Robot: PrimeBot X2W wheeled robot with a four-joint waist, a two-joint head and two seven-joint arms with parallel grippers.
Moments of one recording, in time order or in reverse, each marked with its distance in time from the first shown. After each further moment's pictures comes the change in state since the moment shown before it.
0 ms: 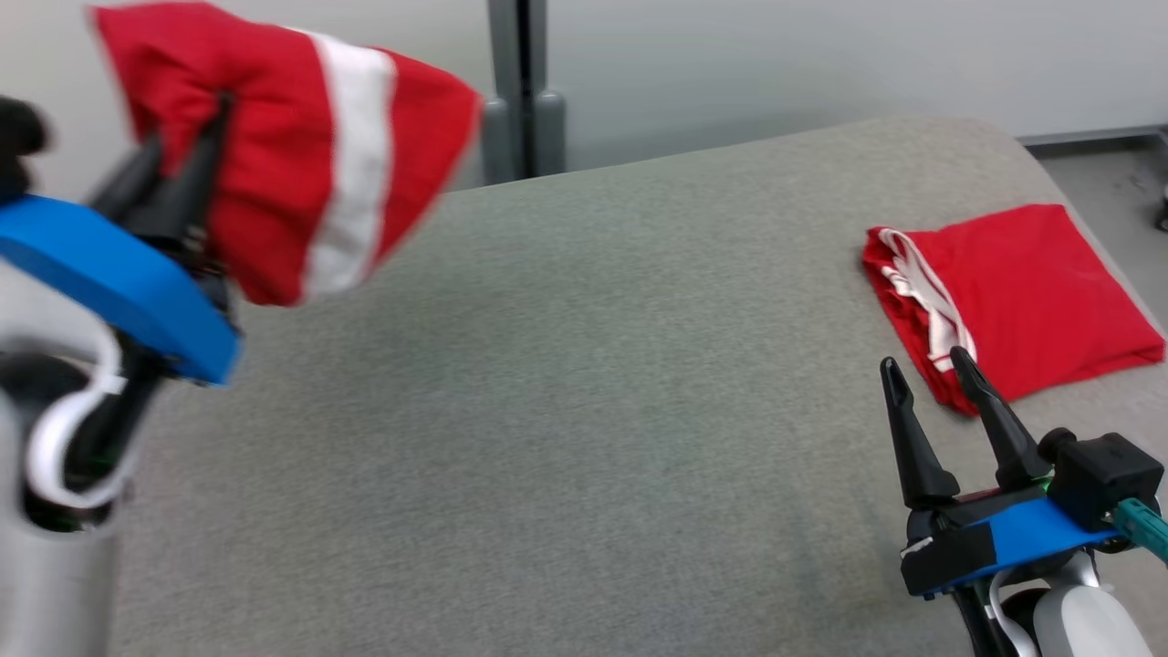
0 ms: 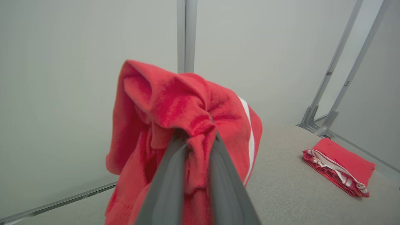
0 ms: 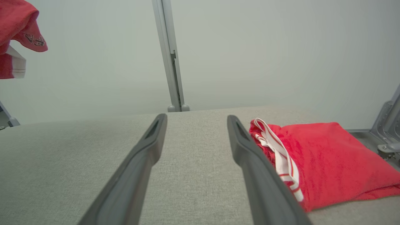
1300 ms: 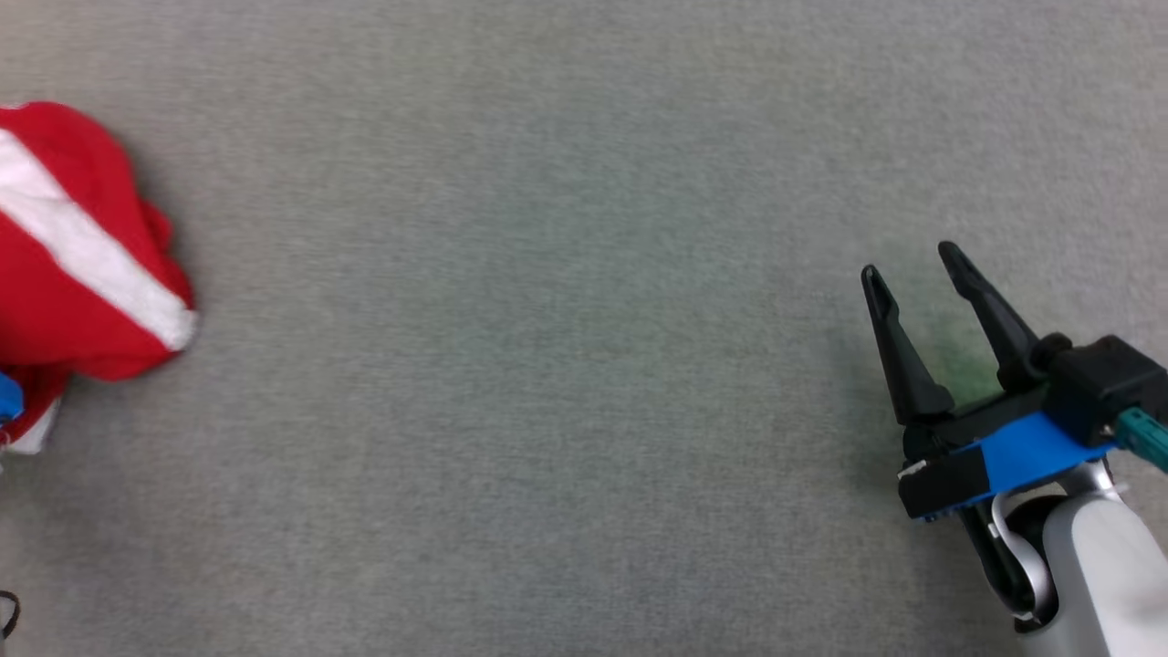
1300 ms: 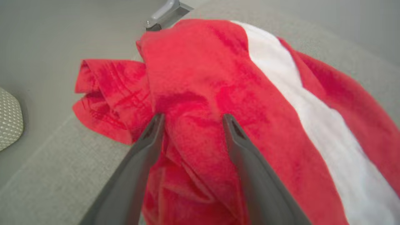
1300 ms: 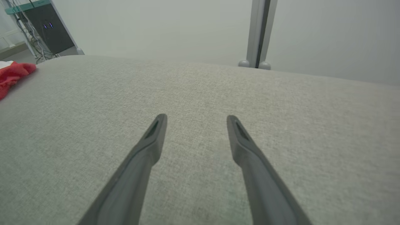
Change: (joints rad) left arm 0.037 -0.040 0.296 0.593 0.090 0.189 -0.274; right arm -0.146 -0.071 0.065 -0.064 -0.040 0.000 0.071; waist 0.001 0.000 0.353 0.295
